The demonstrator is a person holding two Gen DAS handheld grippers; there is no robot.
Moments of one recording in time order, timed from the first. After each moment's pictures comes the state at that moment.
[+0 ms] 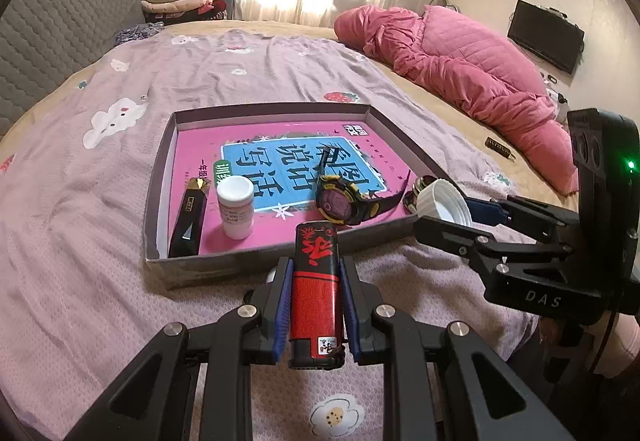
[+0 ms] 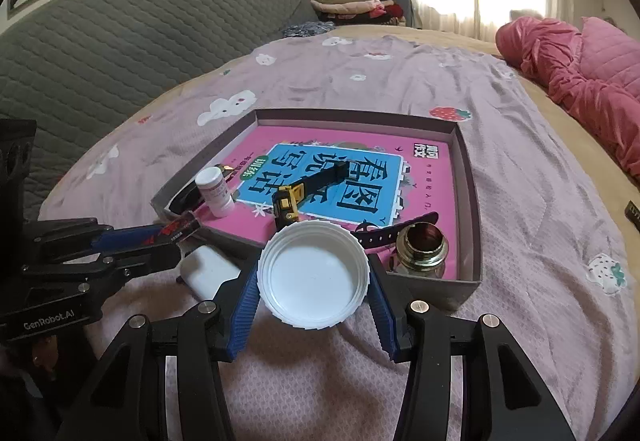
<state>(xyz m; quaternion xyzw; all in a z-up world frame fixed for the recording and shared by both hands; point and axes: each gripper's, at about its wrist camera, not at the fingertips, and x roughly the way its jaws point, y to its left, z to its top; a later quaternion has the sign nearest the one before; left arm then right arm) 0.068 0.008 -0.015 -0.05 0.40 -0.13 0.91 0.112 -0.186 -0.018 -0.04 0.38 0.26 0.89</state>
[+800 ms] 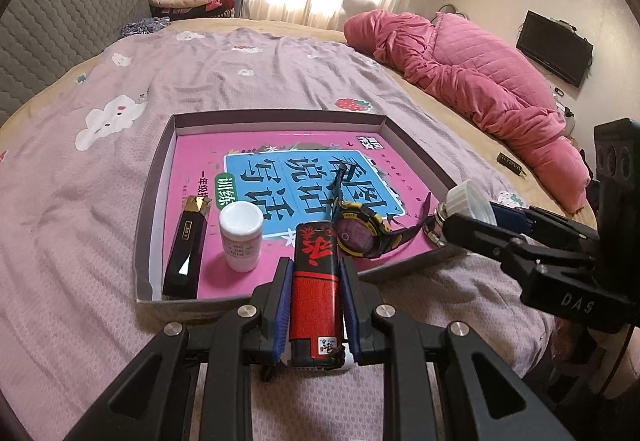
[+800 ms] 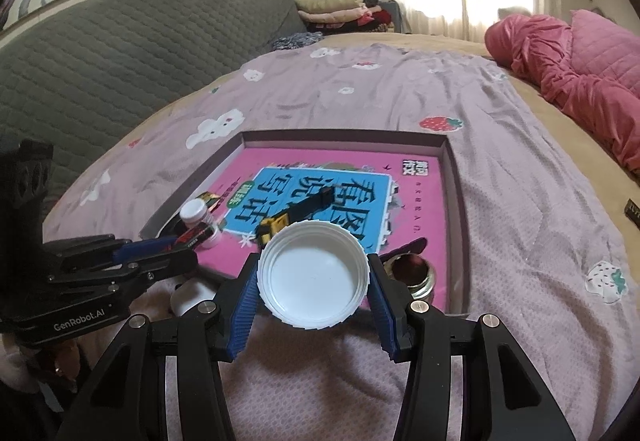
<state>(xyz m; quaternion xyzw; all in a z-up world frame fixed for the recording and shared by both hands) 0.105 0.013 -0.024 -0.07 0.40 -0.13 0.91 0.134 -0.195 -0.009 -0.01 0.37 0.25 0.90</state>
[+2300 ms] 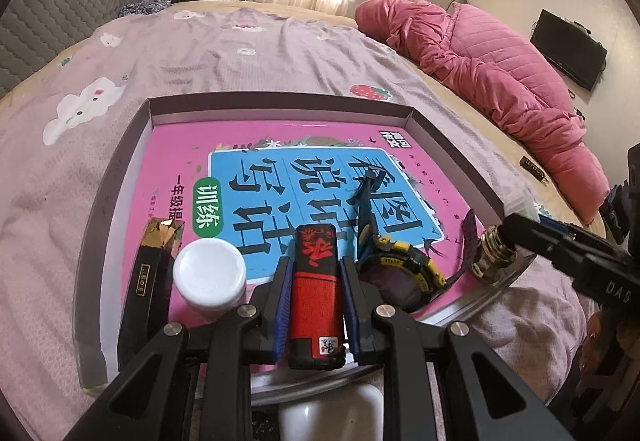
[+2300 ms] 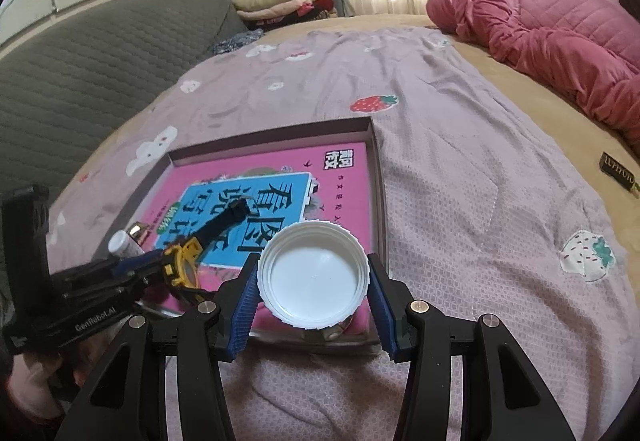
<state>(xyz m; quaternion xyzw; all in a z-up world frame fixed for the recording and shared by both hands) 0.166 0.005 -0.058 -0.08 0.42 -0.12 0.89 0.171 -0.233 -0.024 0.03 0.40 0.17 0.90</state>
